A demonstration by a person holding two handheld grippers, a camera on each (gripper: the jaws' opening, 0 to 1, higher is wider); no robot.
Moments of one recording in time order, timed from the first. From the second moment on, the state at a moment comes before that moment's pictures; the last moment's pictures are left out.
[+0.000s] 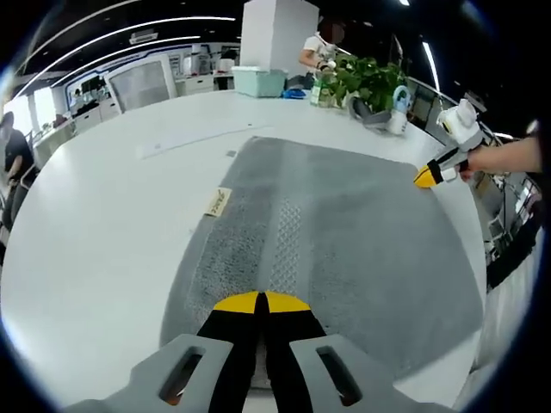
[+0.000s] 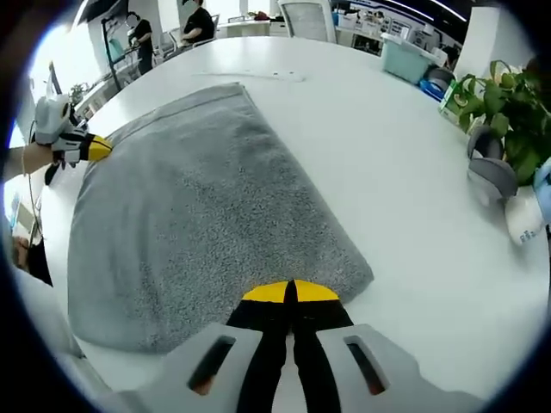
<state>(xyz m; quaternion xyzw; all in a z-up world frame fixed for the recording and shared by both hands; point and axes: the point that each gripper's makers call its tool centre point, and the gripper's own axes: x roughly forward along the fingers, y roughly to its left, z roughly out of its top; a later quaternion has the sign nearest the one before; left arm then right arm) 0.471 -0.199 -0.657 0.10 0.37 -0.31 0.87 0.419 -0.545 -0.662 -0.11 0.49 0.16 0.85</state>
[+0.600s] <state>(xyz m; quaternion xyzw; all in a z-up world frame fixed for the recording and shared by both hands) 0.484 -0.206 -0.657 0.12 0.37 -0.34 0.86 0.403 -0.545 -0.662 -0.11 0.48 0.15 0.86</state>
